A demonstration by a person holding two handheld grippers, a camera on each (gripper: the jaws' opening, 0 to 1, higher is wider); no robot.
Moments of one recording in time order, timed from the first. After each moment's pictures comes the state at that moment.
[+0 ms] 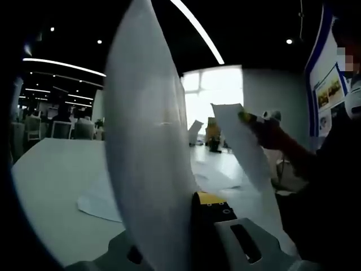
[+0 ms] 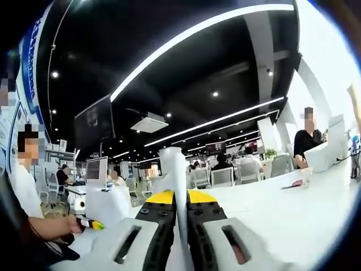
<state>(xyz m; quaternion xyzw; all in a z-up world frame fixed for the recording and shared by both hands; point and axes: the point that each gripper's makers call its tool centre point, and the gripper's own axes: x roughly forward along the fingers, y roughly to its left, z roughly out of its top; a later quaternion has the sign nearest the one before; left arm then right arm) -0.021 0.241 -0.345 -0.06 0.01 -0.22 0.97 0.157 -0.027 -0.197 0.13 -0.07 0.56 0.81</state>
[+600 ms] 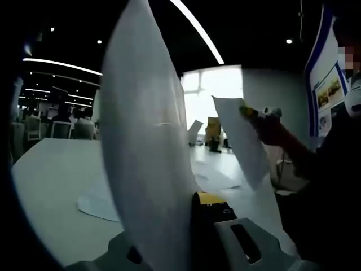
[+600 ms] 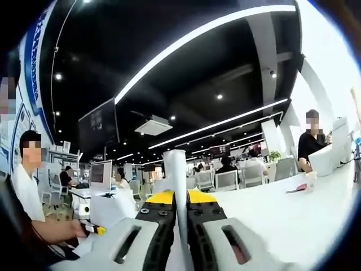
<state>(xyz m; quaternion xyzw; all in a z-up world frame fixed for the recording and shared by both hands) -0.022 0.240 -0.345 -0.06 0.01 -0.22 0.97 0.147 -0.022 -0.179 0.14 -0.08 0.57 0.80</state>
